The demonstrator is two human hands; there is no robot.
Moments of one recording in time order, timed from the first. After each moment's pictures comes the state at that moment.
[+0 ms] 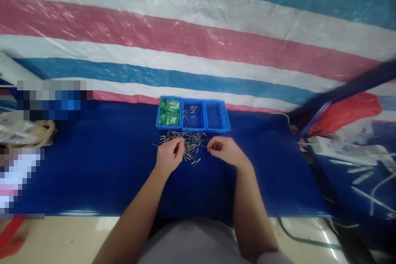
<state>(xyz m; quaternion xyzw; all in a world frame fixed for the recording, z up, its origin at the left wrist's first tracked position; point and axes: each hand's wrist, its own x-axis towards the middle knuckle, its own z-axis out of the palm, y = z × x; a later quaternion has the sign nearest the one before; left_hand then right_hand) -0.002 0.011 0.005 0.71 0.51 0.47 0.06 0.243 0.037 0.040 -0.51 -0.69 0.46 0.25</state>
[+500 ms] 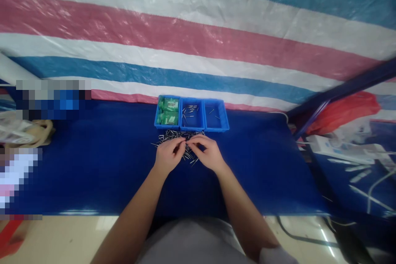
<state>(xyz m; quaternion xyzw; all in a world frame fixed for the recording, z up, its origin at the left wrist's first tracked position) -0.003 0.010 0.001 0.72 0.51 0.47 0.09 0.176 0.024 0.033 -0.40 -0.71 0.37 0.44</state>
